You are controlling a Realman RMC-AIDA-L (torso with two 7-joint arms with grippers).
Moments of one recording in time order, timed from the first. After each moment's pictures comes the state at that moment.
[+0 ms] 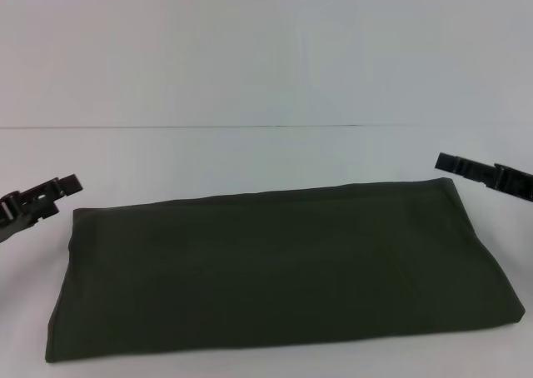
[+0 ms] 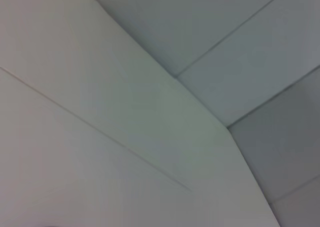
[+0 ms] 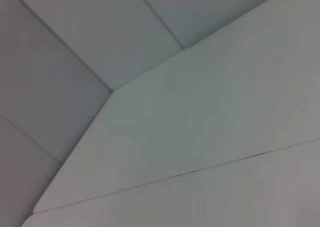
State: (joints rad) left arm -0.48 -1.98 0.29 0.55 2.05 1.38 -2.02; right arm 0.57 2.03 -0.43 -0.58 -2.02 -1.24 1.89
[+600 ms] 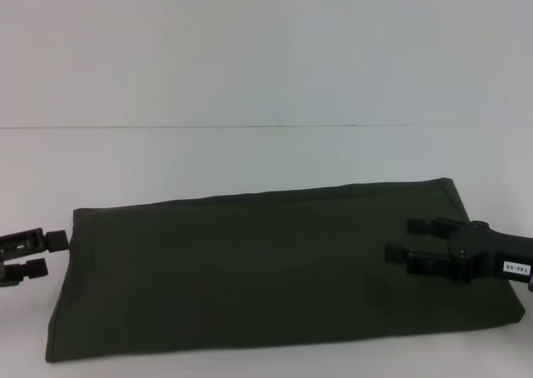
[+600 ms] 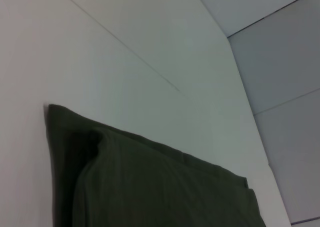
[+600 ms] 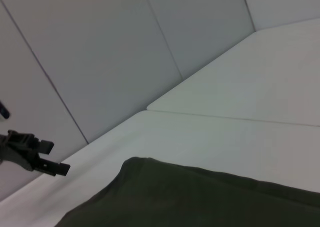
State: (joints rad) left arm -0.47 -1.88 0.33 0.65 2.26 1.67 -2.29; right arm 0.53 2.06 -0.52 -0.59 -2.07 -1.53 1.50
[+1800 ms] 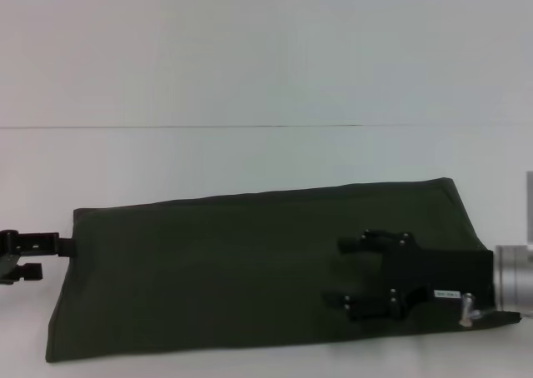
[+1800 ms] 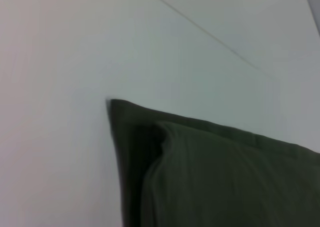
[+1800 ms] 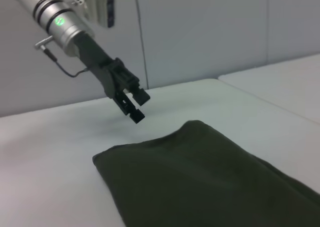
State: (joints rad) left arm -0.58 -1.86 0.42 0.65 2.45 1.54 -2.40; right arm 0.60 2.10 -0.69 -0.53 -2.07 -1.47 1.14
